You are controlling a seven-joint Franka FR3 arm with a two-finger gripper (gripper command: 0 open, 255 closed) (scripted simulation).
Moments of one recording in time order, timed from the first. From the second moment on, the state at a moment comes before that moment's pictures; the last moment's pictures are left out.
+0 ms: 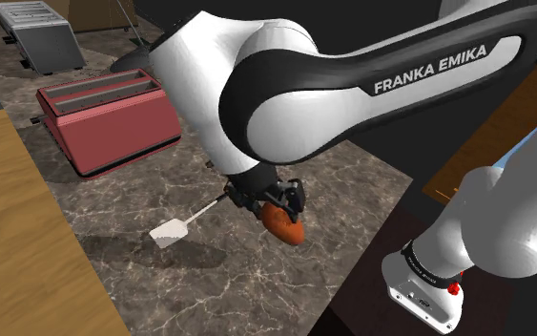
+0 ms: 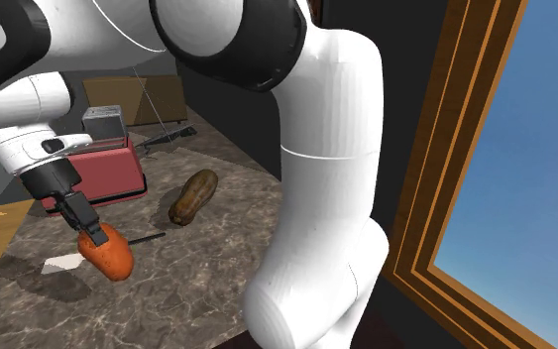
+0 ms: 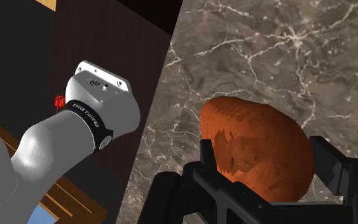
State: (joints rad) arm 0.33 0.05 0.52 -1.94 0.02 1.52 1.90
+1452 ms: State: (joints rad) arm 0.43 0.26 0.58 -1.93 -0.02 1.69 2.08
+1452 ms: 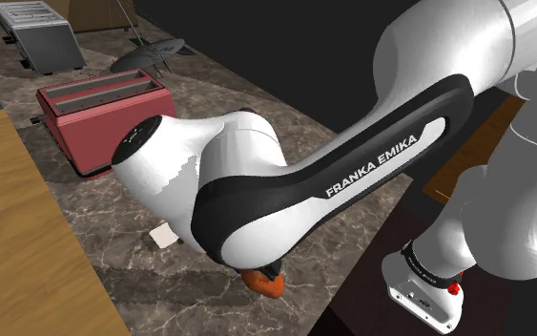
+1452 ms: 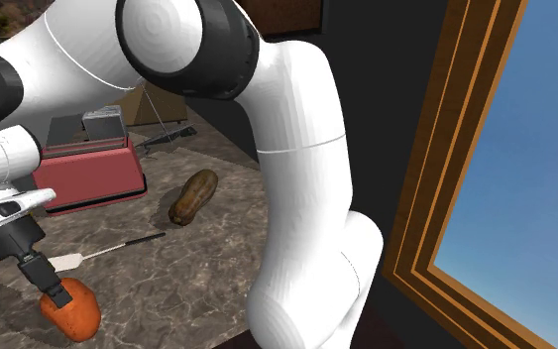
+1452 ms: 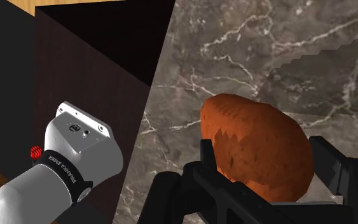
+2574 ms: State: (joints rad) arm 0.44 0.33 0.57 -1.97 -0.05 1.79 2.10
